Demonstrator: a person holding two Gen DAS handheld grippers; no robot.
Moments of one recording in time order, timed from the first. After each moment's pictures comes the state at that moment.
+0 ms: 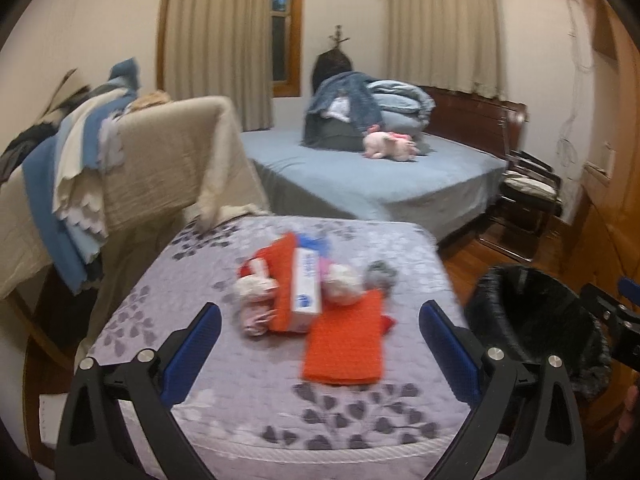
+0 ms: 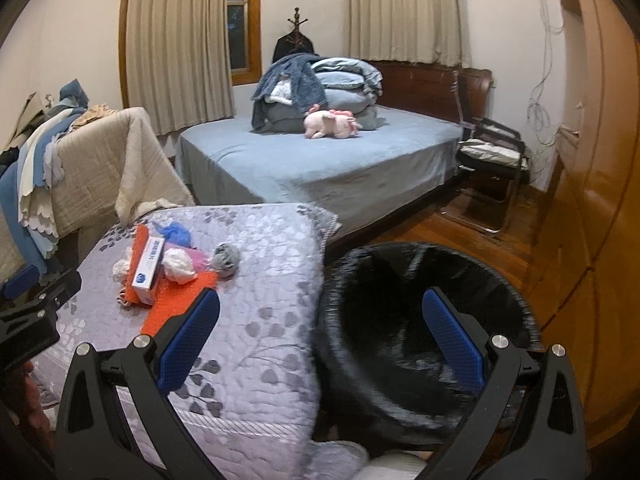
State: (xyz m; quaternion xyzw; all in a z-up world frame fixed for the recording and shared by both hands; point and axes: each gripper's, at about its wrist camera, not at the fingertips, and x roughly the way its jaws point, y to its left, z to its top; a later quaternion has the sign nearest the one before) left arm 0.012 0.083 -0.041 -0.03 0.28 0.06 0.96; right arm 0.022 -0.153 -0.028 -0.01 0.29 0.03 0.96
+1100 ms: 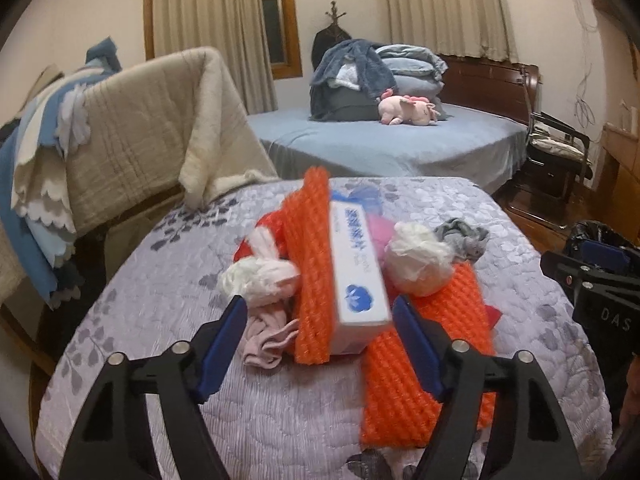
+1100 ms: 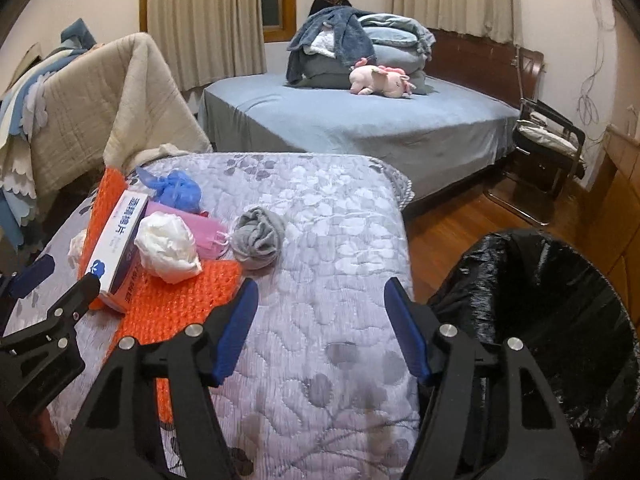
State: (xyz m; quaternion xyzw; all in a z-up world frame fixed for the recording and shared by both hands) left arm 0.118 0.121 -0.146 0.02 0.31 0.08 0.95; right arm 0.156 -0.069 -0.136 -0.04 0.35 0.08 0.93
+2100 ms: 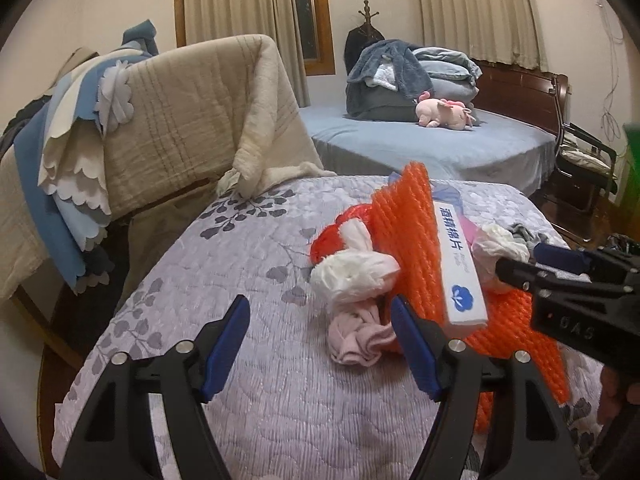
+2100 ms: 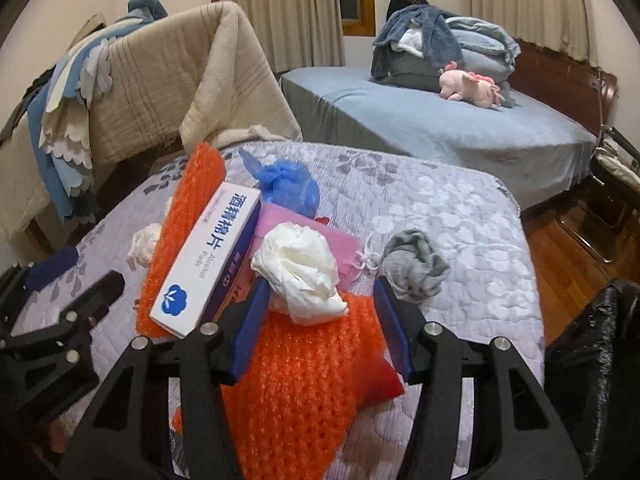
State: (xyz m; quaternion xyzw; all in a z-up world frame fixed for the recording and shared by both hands) left arm 0.113 0.175 -0.146 0.01 0.31 0.12 0.94; right arm 0.185 0.022 -0.153 -0.06 0.36 0.21 0.90
